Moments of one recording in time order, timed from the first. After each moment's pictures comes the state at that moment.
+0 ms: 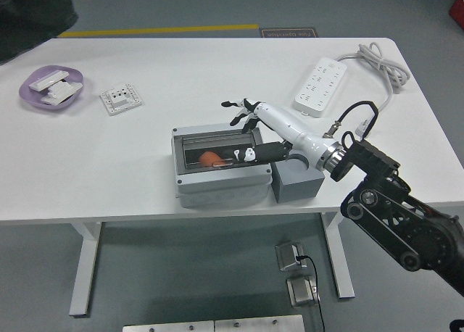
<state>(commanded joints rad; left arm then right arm) 0.13 0.06 -1.45 -0.18 0.95 0.12 0.24 0.39 -0.29 0.98 1.43 -1.80 -0.01 0.14</state>
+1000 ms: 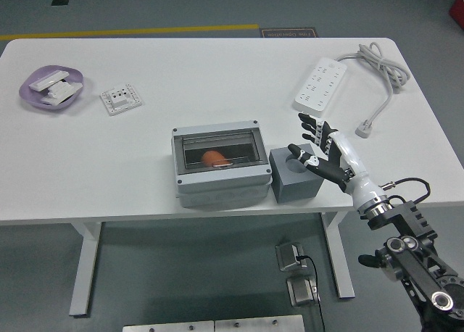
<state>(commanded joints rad) 0.14 0.07 -1.44 -0.18 0.95 0.12 0.25 0.06 -0.19 1.23 1.35 -1.33 -0.02 0.32</state>
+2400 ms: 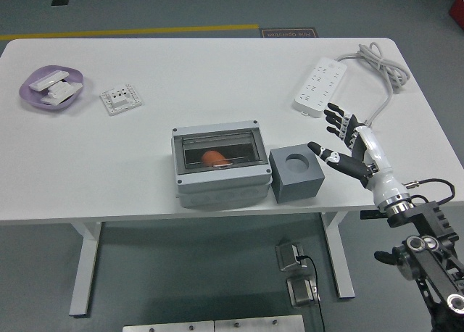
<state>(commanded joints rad) 0.15 0.08 -1.45 -0.18 0.95 0.12 0.25 0.02 -0.19 1.36 1.39 -1.34 0.00 0.30</state>
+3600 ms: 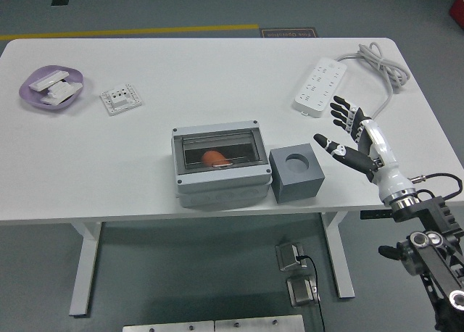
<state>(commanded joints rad) 0.14 0.06 -1.43 -0.18 0.92 0.12 0.25 0.03 -0.19 1.37 1.40 -1.37 -0.01 0.31</state>
